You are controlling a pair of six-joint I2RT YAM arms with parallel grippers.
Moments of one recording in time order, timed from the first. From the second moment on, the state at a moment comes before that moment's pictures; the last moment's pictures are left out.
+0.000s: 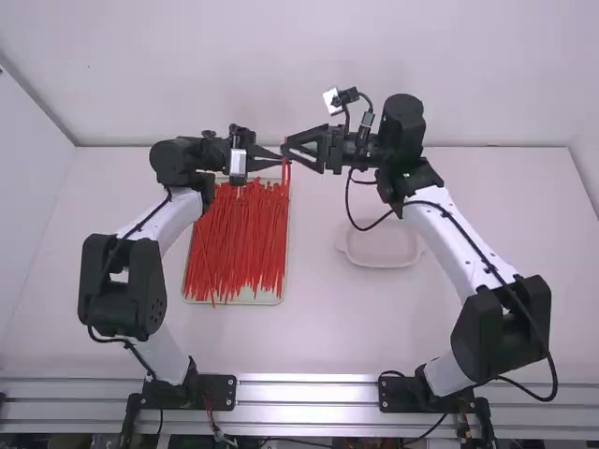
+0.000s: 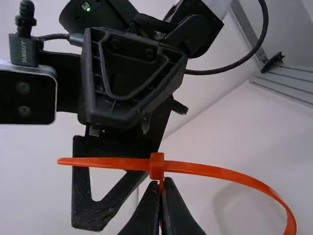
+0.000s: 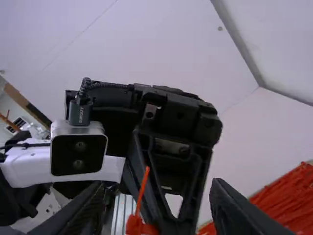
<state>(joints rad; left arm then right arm) -0.07 1.78 1.24 1.37 1.55 -0.12 0.34 1.65 1.38 0.26 -1.17 0.63</state>
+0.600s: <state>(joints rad) -0.08 1.78 1.24 1.37 1.56 -0.13 0.38 1.65 1.38 0.28 -1.18 0.68</state>
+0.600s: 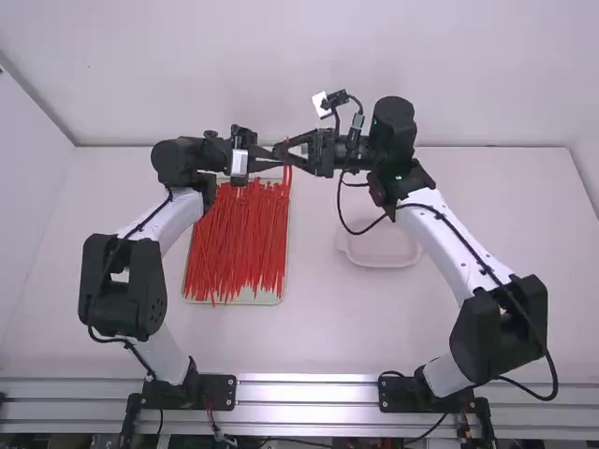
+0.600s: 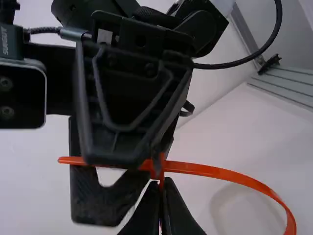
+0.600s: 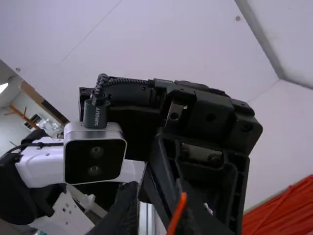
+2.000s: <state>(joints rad) -0.08 1.78 1.15 1.40 1.48 -0.16 0.37 1.65 1.38 0.26 -1.13 0.60</state>
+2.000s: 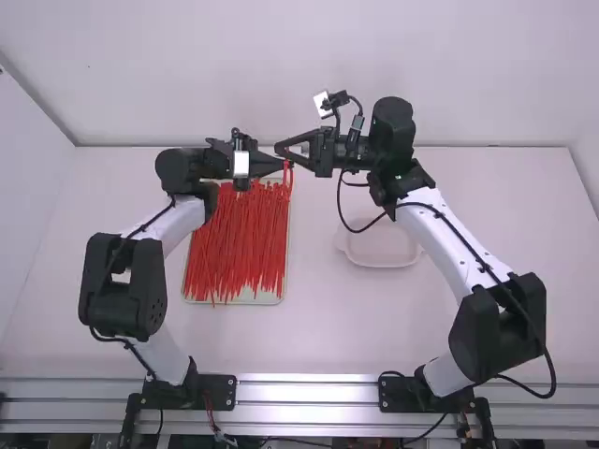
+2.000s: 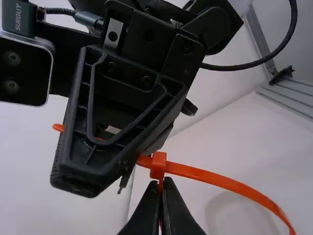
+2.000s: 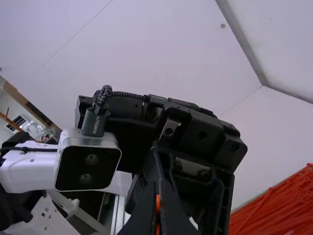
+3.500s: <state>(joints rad) -0.08 1.77 1.01 1.07 1.43 0.01 0.36 1.67 1.38 0.31 -1.10 0.63</state>
